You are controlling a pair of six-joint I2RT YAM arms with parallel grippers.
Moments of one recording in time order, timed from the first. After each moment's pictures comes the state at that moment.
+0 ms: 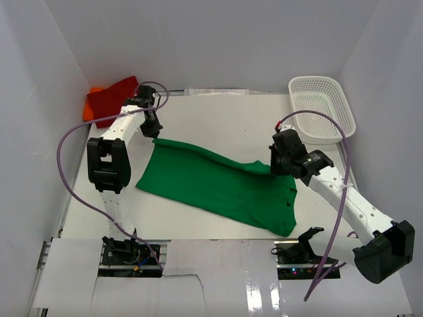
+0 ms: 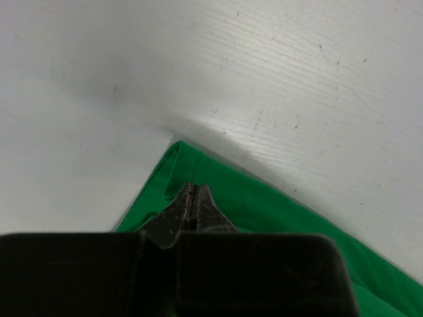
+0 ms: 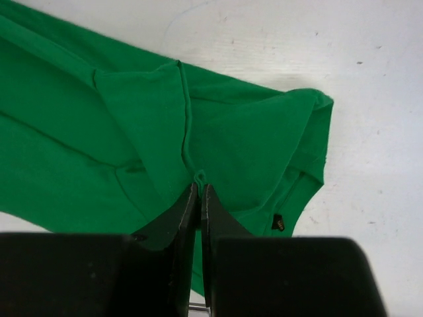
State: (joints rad) left arm -0.14 2.04 1.74 -0.83 -0.15 -0.47; right arm 0.52 1.14 1.00 -0.76 0.21 0.37
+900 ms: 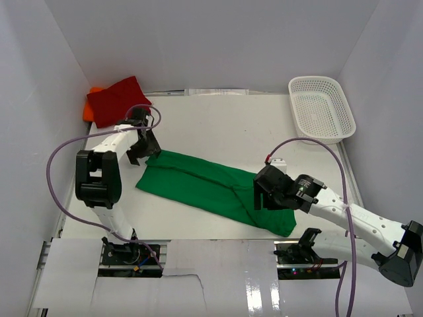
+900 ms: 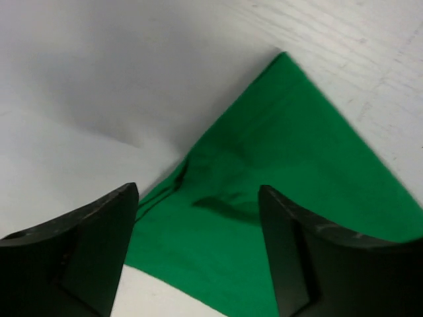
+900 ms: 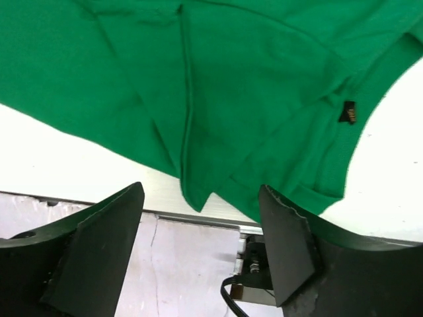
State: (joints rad) left arm -0.11 1.85 1.34 -0.76 -0.18 -0.51; right arm 0.94 1.00 0.83 -0.98 0.27 0.77
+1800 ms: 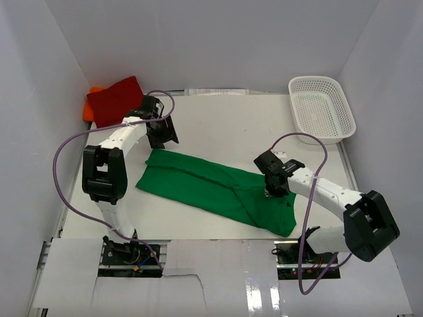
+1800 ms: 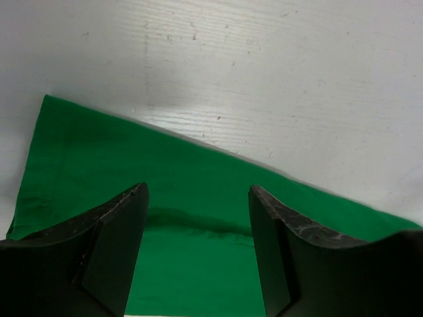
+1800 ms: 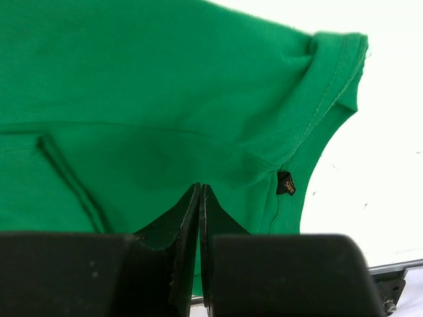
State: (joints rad) left arm -0.19 1.88 1.48 -0.66 0.14 -0.46; right arm 0.65 1.30 0.80 -0.79 0.33 0.62
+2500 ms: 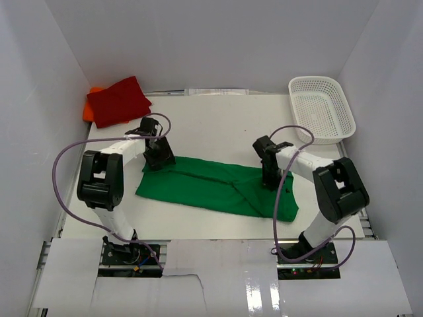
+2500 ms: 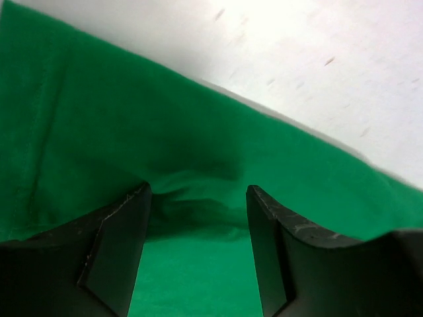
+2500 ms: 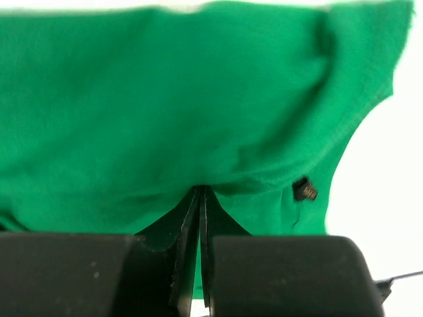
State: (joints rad) left arm -0.18 1.82 1.17 -0.54 0.13 -0.55; right arm 0.50 1.63 0.94 -0.76 0.23 0.52
